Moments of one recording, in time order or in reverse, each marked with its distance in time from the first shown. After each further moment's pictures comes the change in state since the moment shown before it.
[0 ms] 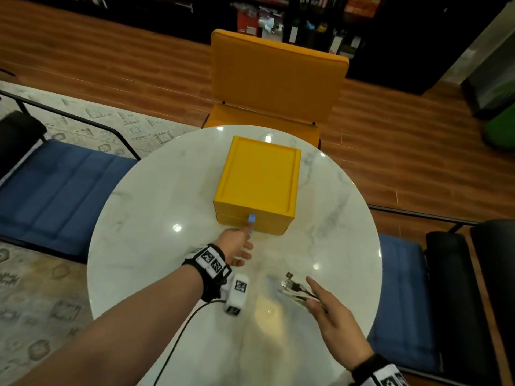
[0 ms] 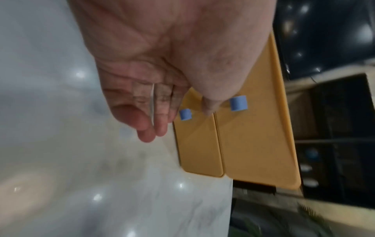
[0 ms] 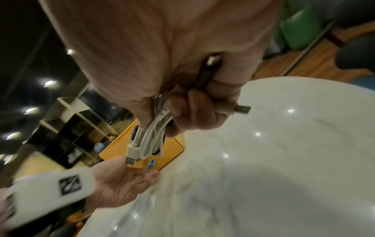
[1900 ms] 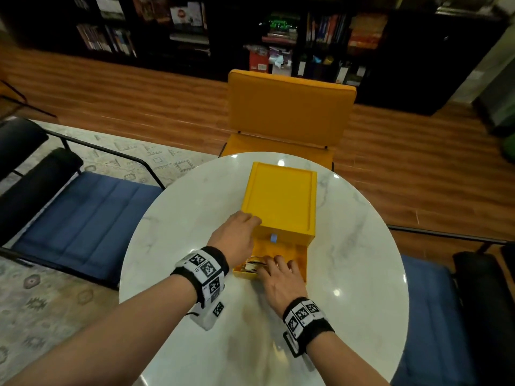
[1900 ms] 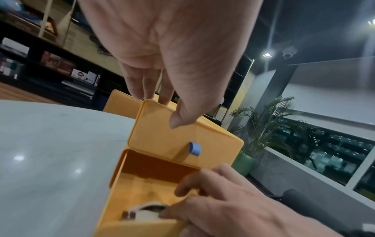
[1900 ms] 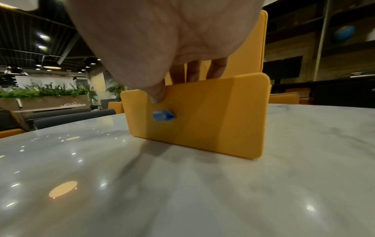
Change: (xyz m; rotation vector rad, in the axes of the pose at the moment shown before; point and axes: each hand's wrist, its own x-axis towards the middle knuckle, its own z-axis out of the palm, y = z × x) left_hand -0.057 0.045 -0.065 1.190 0.305 0.866; right_hand 0.114 -0.087 0.099 -0.999 -0.026 -0.376
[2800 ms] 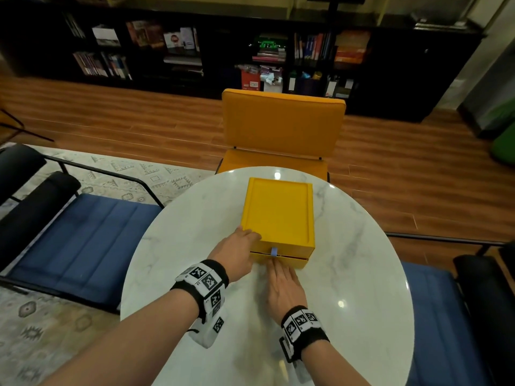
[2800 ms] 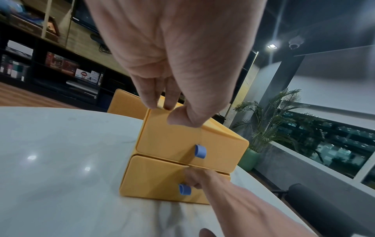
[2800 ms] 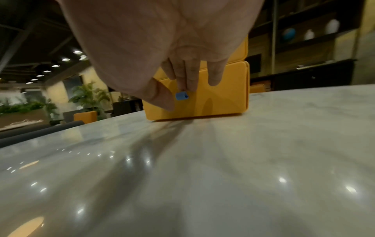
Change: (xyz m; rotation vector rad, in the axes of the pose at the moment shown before) left_hand 0.000 0.006 -0.015 0.000 -0.162 -0.061; right_hand 0.025 0.002 0.025 0.263 0.091 0.193
